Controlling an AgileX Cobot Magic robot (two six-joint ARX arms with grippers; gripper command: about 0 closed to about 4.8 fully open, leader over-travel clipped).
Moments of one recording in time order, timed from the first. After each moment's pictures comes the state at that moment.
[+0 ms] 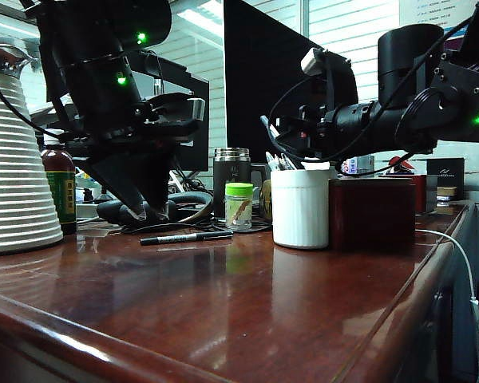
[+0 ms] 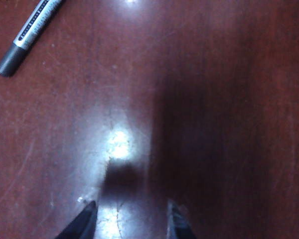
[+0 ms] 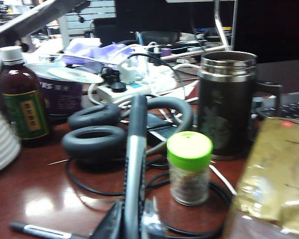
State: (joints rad) left arm -0.57 1.61 1.16 -0.58 -0.05 0.05; right arm 0.36 1.91 0.92 1.04 -0.35 0.08
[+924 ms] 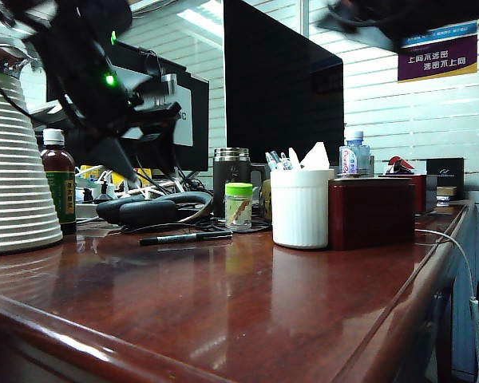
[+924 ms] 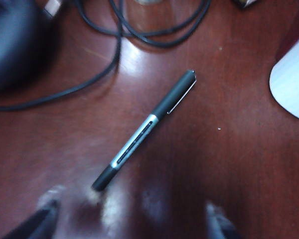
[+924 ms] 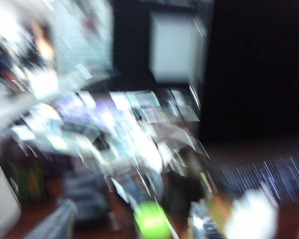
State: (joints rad) left arm -0.37 1.70 1.27 -0.38 0.12 0.11; right arm 0.23 1.47 0.92 0.71 -0.42 0.08
